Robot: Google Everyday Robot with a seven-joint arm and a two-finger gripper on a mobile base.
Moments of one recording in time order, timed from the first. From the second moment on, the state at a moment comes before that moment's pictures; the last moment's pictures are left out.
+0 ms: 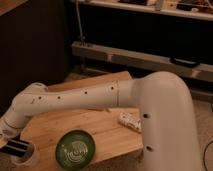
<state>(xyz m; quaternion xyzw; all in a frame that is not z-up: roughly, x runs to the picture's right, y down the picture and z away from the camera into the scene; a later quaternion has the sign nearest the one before) -0.421 0.192 0.548 0.37 -0.46 -0.80 0.12</state>
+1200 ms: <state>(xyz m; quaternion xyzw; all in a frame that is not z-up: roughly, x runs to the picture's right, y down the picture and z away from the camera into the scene) -0.412 0.198 0.555 0.41 -0.44 -0.79 0.14</state>
